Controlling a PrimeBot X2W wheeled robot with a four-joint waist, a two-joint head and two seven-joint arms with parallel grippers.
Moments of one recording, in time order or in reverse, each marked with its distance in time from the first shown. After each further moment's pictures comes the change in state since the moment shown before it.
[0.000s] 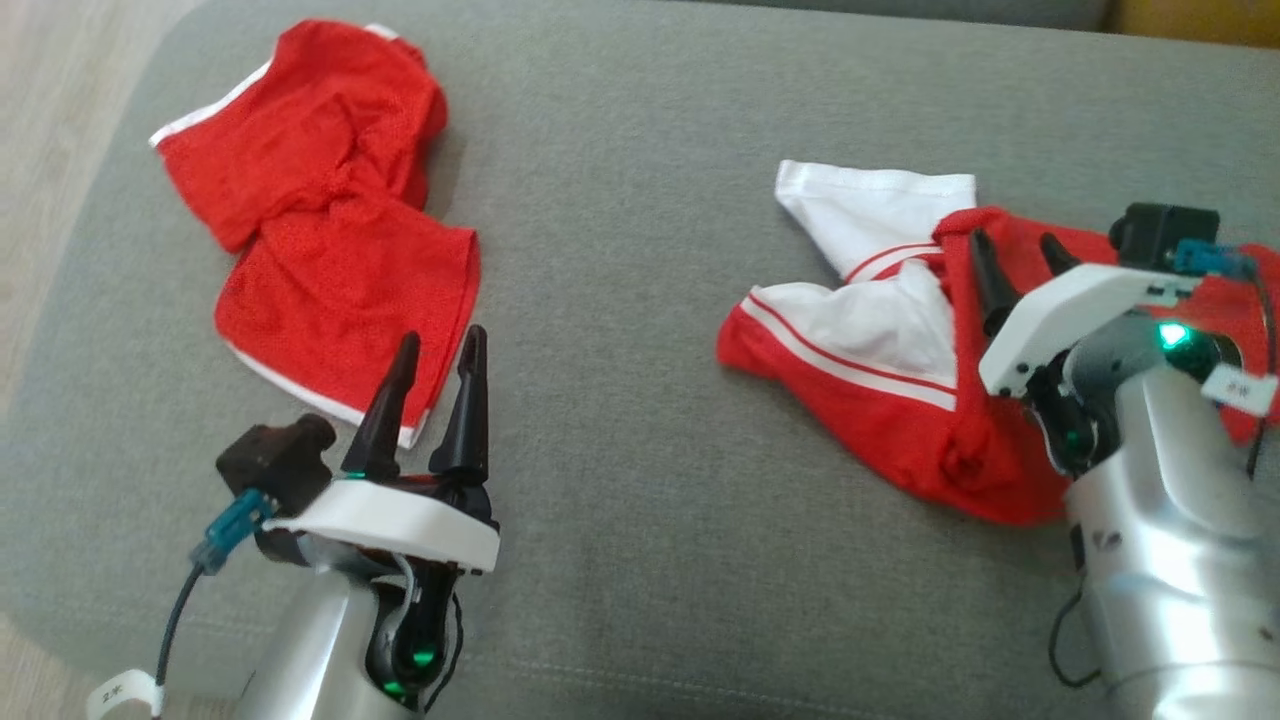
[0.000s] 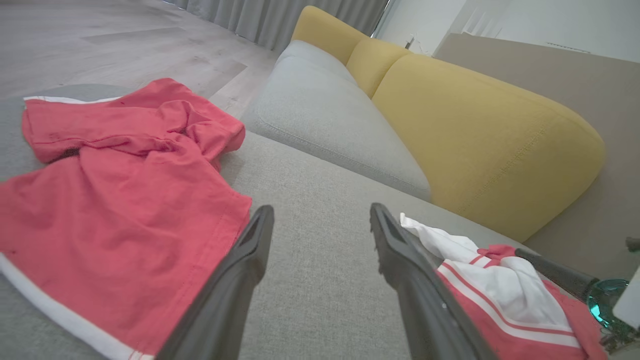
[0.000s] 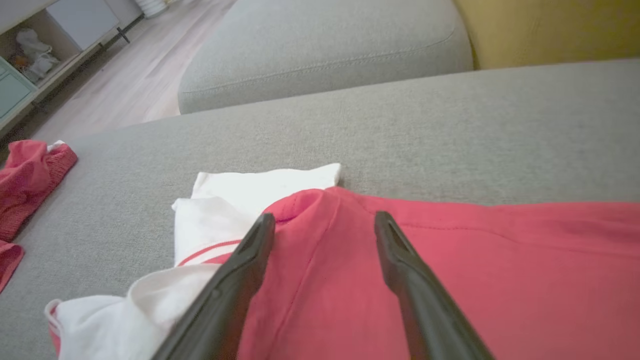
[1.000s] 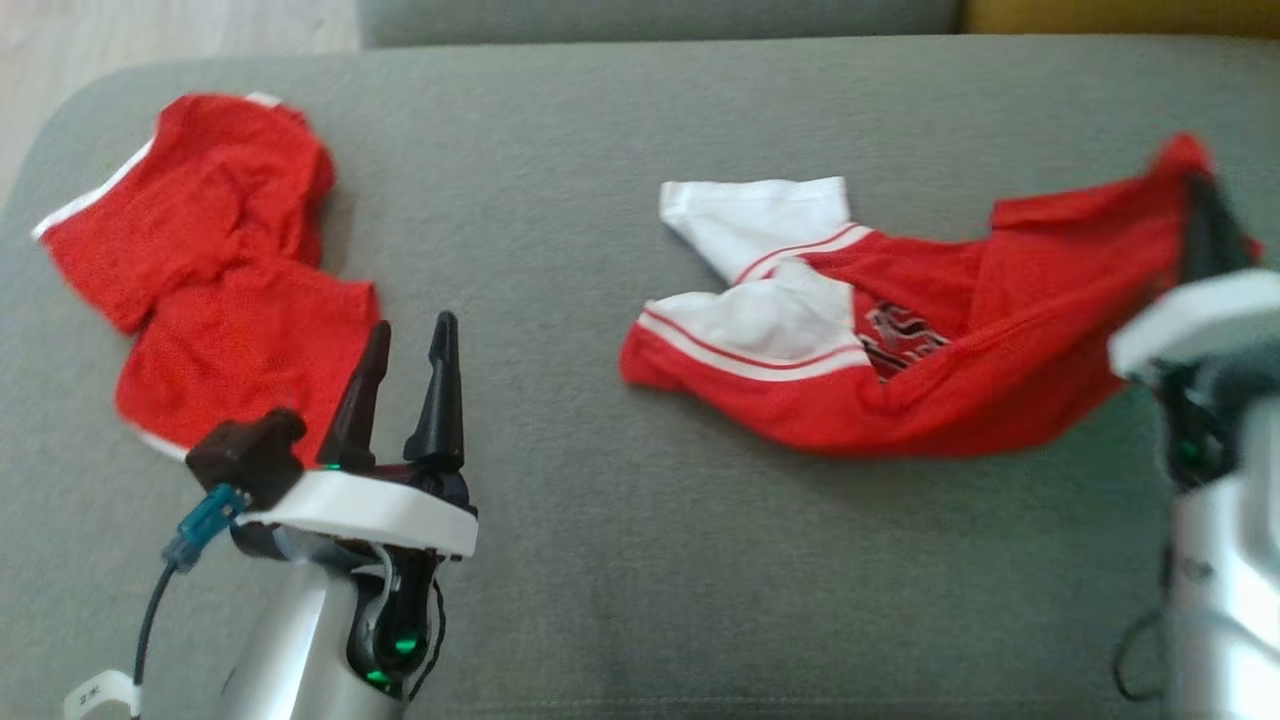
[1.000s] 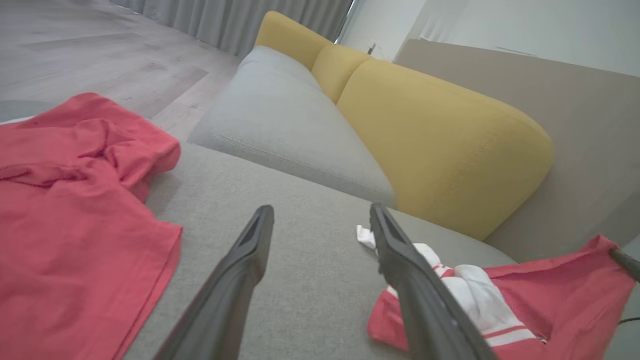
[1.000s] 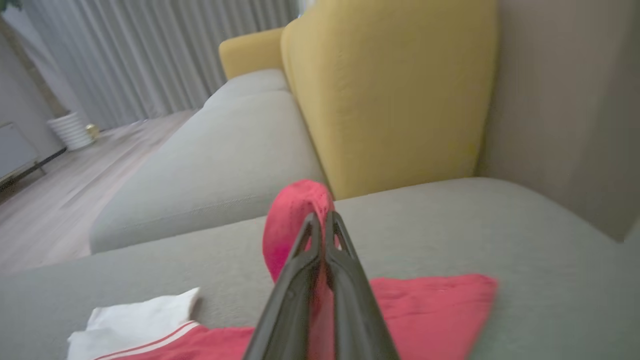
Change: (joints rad) left arm -0.008 0.000 0.040 -0.005 0.002 0.006 0.000; right arm 0.076 -0.005 -0.213 -0.227 -0.086 0.000 -0.147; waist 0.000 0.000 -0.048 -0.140
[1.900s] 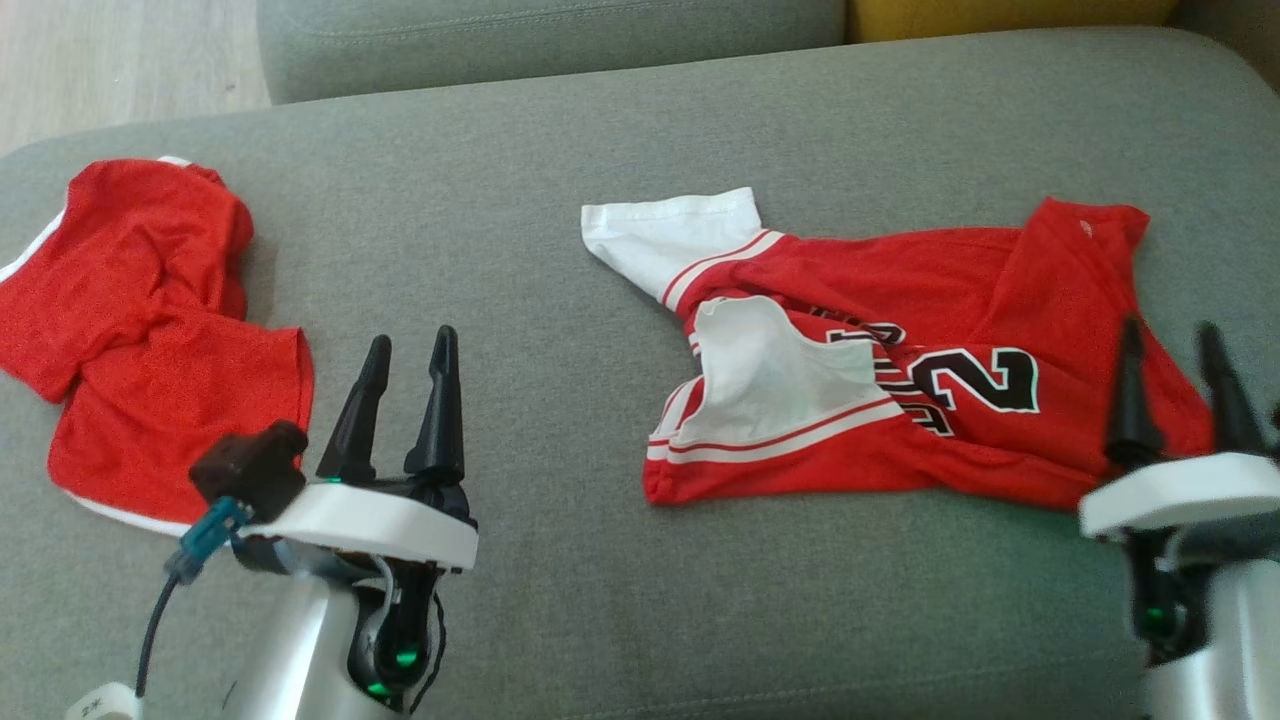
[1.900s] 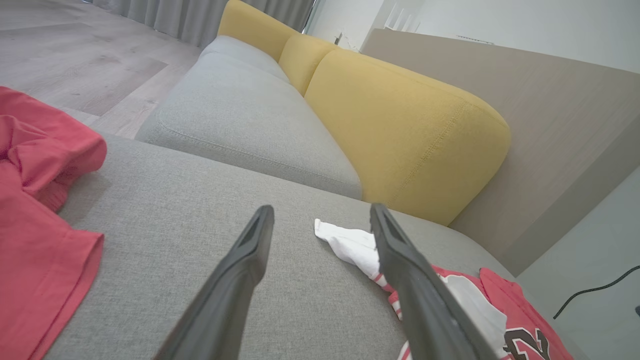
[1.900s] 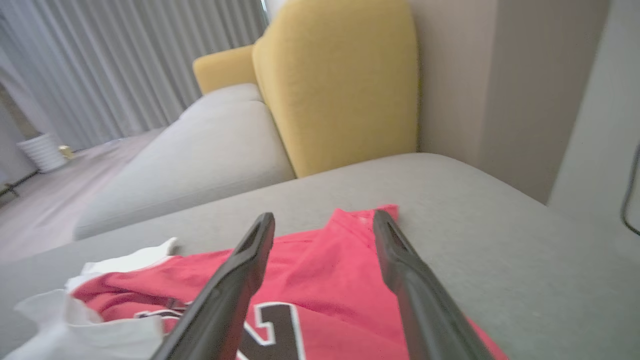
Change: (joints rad) left arm 0.021 0.000 0.001 -0.002 0.000 0.002 0.000; right arm 0.344 0.018 0.091 -0.238 0.118 0.000 -0.101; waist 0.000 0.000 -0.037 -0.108
